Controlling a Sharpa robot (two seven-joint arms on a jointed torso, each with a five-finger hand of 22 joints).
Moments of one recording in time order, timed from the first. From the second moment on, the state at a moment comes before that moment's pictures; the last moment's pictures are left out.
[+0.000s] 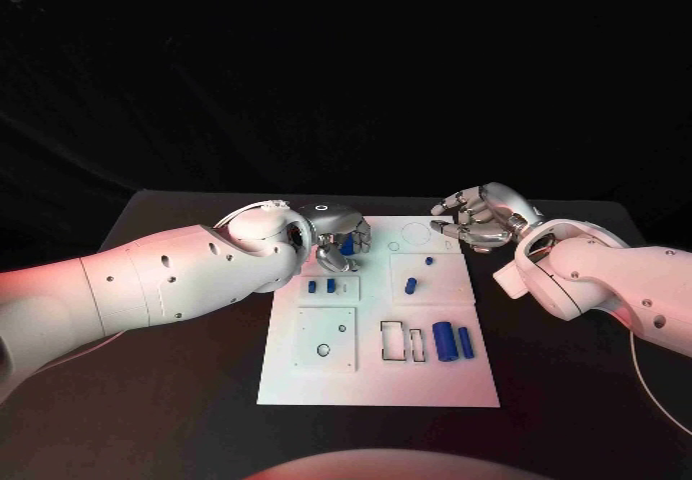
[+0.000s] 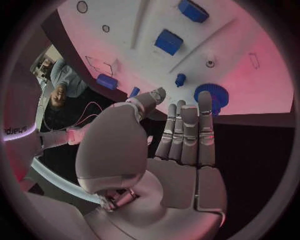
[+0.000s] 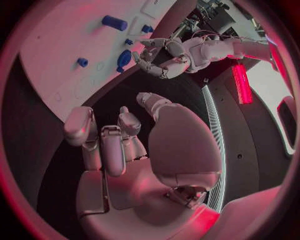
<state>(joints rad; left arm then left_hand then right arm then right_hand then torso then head) 1.22 -0.62 -0.06 1.36 -1.58 -0.14 -0.01 1.26 -0.28 0.66 -0.01 0.08 0.84 0.12 0.35 0.44 0.94 0.09 0.44 0.26 1.19 0.01 1.17 0.76 0.16 1.03 0.12 0.60 1.09 1.28 -0.90 -0.15 1.57 -0.78 -0.51 0.04 1.23 -0.21 0.42 0.17 0.42 0.84 0.14 0.27 0.41 1.24 0.06 1.16 1.08 1.46 -0.01 1.47 1.31 0.10 1.32 0.09 1.11 1.25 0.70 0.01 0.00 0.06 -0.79</state>
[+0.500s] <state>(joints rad) 1.22 -0.59 -0.07 1.31 -1.62 -0.06 -0.02 1.26 -0.28 0.65 -0.01 0.10 0.86 0.13 0.34 0.44 0.94 0.09 0.43 0.24 1.22 0.01 1.22 0.81 0.16 1.04 0.12 0.60 1.10 1.28 -0.89 -0.15 1.57 -0.78 -0.51 0.04 1.23 -0.21 0.42 0.17 0.43 0.84 0.14 0.27 0.41 1.24 0.06 1.15 1.07 1.46 -0.01 1.47 1.31 0.10 1.32 0.09 1.11 1.25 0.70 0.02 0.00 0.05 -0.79</state>
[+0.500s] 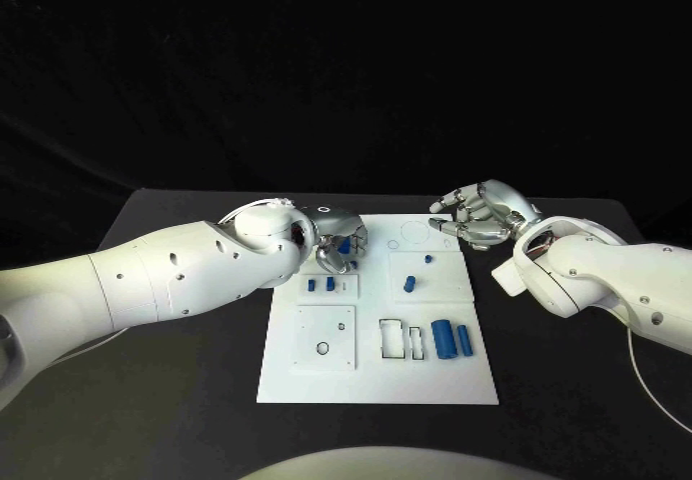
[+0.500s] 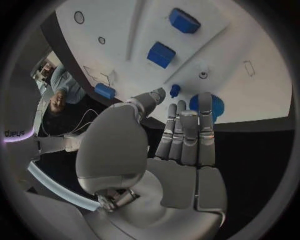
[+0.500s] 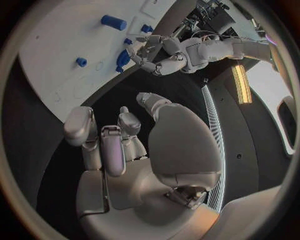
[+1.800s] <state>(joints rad) 1.20 -0.56 -0.06 1.26 -1.61 -0.06 -0.01 1.29 -0.24 0.68 -0.04 0.08 0.94 0.13 0.32 0.42 1.04 0.07 0.46 0.22 1.34 0.00 1.38 1.00 0.16 1.07 0.11 0.66 1.17 1.28 -0.90 -0.15 1.57 -0.78 -0.51 0.04 1.23 -0.21 0.42 0.17 0.43 0.84 0.14 0.27 0.41 1.24 0.06 1.15 1.07 1.46 -0.01 1.47 1.31 0.10 1.32 0.09 1.11 1.25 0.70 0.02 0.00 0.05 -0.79</state>
